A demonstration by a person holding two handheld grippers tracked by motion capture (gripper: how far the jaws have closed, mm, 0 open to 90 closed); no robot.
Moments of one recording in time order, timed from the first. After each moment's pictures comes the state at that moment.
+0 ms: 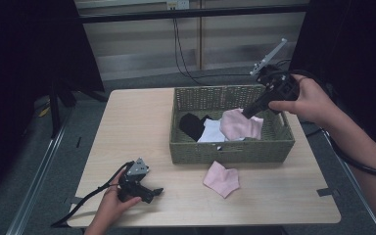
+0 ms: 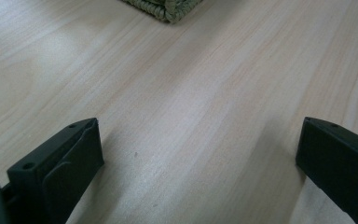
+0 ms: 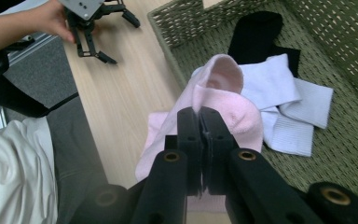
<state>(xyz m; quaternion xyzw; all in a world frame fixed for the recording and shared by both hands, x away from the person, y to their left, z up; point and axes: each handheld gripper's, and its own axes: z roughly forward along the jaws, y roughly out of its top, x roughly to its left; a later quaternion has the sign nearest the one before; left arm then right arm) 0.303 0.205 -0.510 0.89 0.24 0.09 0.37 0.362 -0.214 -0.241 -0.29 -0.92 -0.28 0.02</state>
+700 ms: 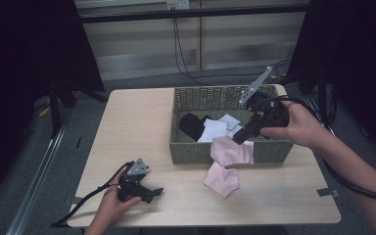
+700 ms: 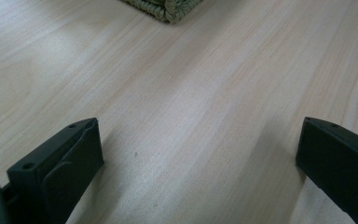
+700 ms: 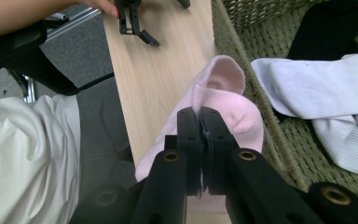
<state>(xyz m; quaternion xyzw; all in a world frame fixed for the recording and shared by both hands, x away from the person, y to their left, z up) 0.302 0.204 -0.510 0.89 0.25 0.08 0.37 0.328 -0.186 -0.276 -0.22 -0.93 -0.29 0.07</state>
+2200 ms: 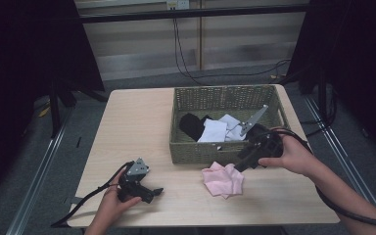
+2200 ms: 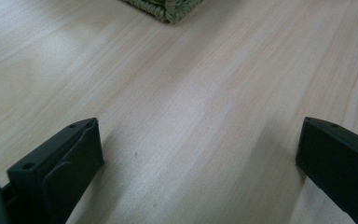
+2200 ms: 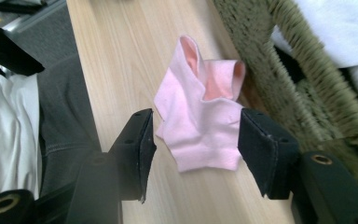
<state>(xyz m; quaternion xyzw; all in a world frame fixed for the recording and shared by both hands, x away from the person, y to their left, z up) 0.303 0.205 -0.510 0.89 0.25 0.08 0.37 0.314 -0.200 -0.372 -0.25 -0.93 -0.27 0.06</state>
